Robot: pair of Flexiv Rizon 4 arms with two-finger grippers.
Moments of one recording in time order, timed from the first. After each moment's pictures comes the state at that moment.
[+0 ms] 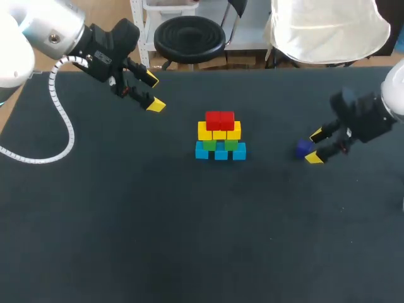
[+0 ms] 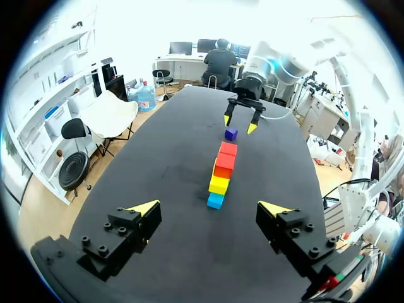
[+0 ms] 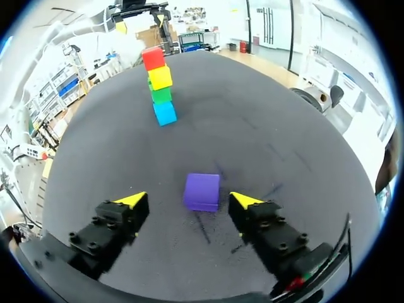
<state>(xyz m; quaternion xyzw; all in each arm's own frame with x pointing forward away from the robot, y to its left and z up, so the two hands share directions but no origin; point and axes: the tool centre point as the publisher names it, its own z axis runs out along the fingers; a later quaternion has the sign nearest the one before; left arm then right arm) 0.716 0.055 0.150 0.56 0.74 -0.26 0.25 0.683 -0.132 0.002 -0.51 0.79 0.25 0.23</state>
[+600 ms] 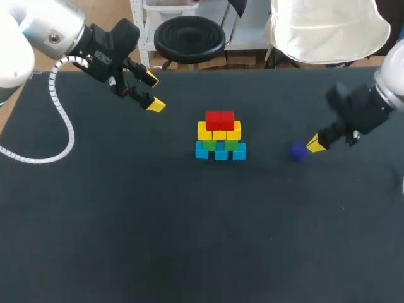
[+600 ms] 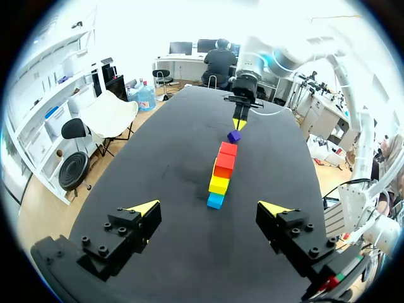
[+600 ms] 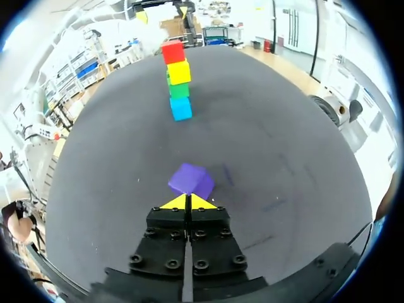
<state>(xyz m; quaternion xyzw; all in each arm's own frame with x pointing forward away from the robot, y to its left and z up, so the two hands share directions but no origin) 0.716 0.055 0.150 0.56 0.74 -0.26 0.25 0.684 -0.134 0.009 -0.58 0.75 0.26 0.19</state>
